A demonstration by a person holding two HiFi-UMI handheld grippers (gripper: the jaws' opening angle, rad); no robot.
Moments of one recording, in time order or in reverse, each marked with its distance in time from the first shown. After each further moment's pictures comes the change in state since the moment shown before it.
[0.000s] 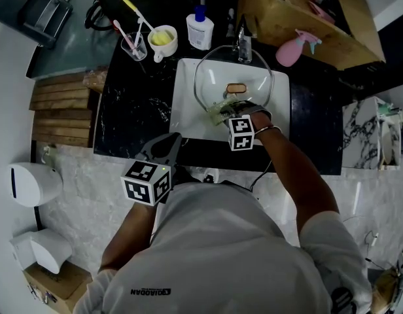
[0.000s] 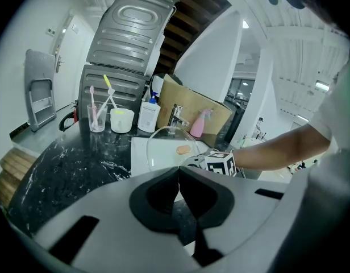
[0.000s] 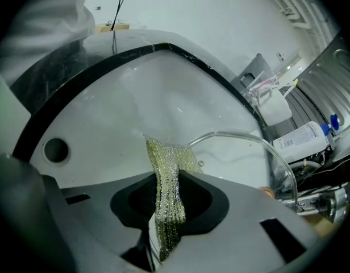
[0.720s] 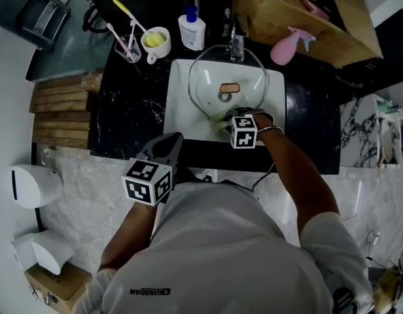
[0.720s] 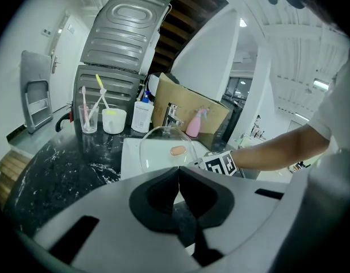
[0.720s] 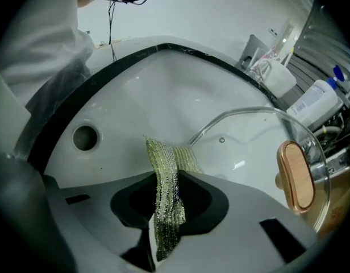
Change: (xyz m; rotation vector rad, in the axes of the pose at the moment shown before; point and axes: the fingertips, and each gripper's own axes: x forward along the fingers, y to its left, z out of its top) left arm 0.015 -0.024 0.003 0.020 0.009 -0.017; right arm -0.010 0.036 -0.023 0.156 -0.042 0.180
